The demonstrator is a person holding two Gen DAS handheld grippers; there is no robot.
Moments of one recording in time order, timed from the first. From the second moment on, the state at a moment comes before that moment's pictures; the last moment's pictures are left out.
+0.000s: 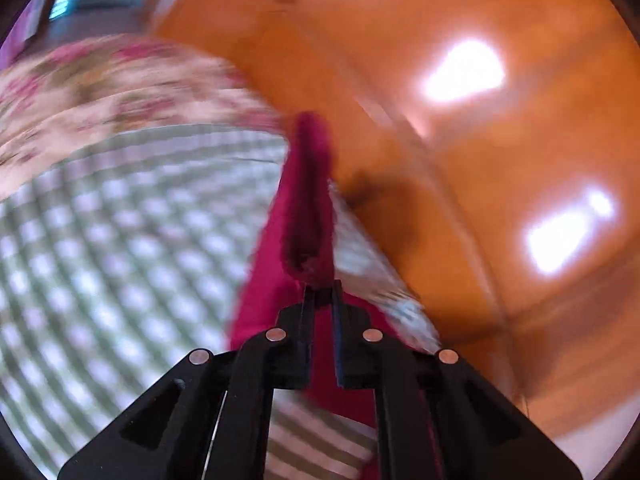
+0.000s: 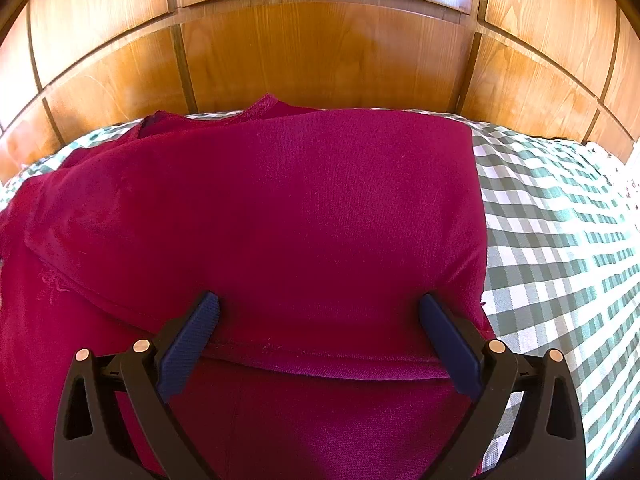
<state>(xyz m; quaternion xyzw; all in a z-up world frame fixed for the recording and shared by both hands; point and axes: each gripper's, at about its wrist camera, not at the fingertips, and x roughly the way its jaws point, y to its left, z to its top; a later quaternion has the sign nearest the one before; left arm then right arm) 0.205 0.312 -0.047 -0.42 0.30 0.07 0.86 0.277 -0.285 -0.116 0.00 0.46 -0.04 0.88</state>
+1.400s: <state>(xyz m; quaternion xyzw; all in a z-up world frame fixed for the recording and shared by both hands) 0.164 0.065 -0.144 -0.17 0.45 -0.11 0.87 0.324 -0.110 -0.076 0.04 0.49 0.16 0.86</state>
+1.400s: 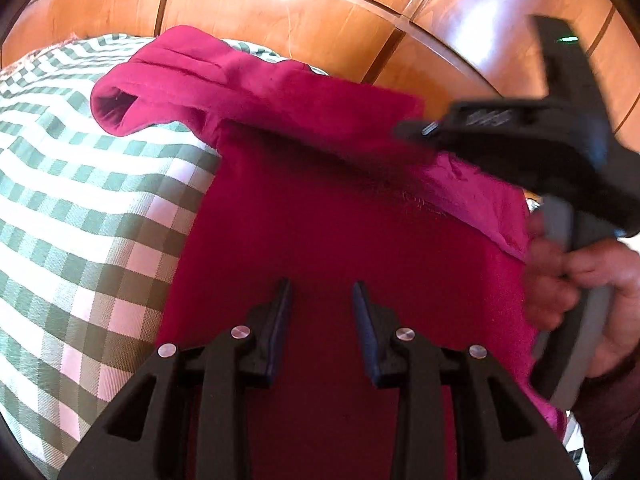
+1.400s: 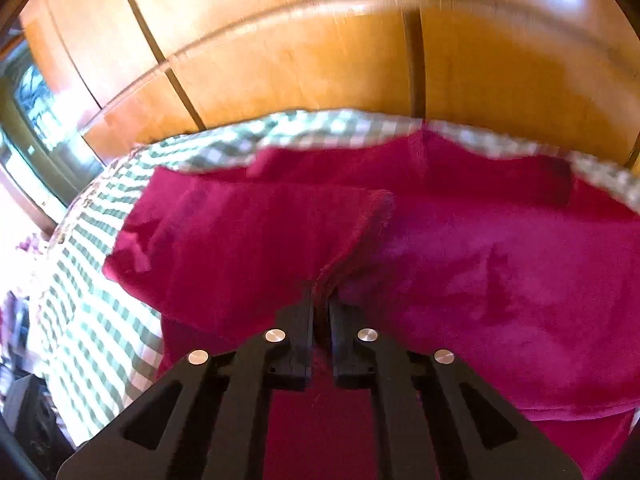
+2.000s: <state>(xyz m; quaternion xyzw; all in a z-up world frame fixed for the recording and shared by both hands) 0.158 0.064 -0.143 -0.17 0.45 -0.11 0.87 0.283 -0.293 -0.018 0.08 0.40 0.01 0.91</state>
